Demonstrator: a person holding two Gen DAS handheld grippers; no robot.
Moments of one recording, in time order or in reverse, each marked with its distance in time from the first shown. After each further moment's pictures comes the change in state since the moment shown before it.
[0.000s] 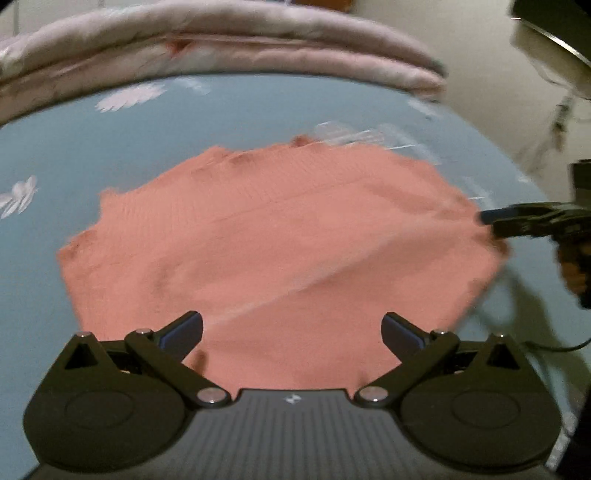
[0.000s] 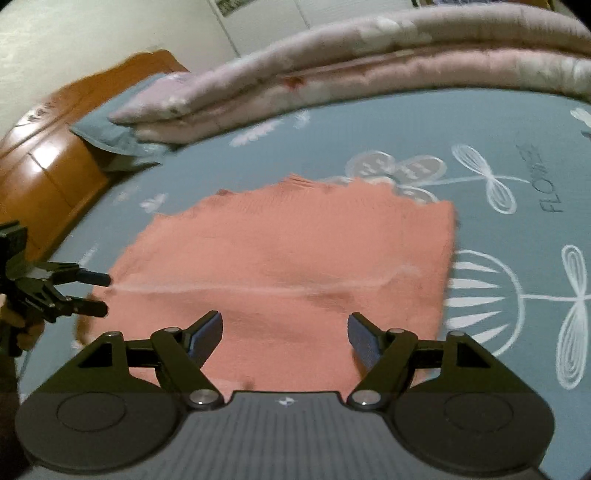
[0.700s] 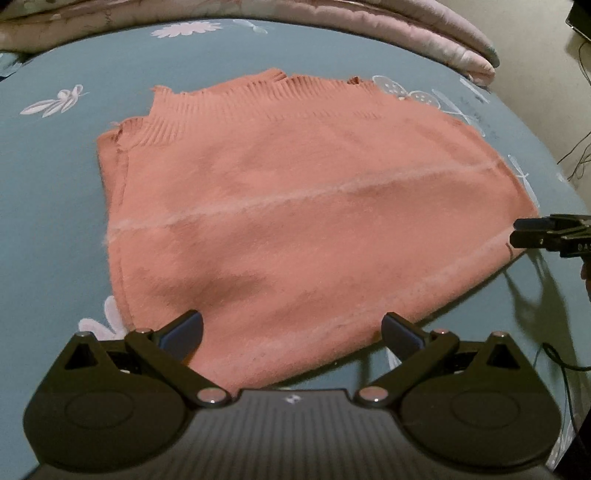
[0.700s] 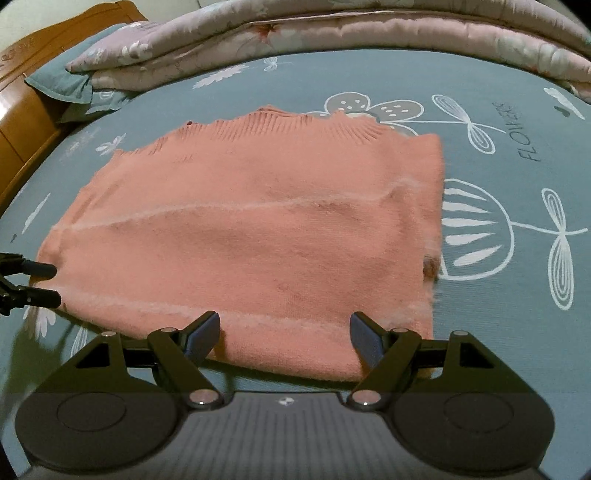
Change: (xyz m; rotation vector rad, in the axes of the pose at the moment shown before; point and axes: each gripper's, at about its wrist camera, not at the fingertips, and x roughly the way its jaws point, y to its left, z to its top) left arm 0.006 0.023 -0.048 -0.164 0.127 0.106; right arm 0.028 0.021 -0.032 0.001 0.157 -0.228
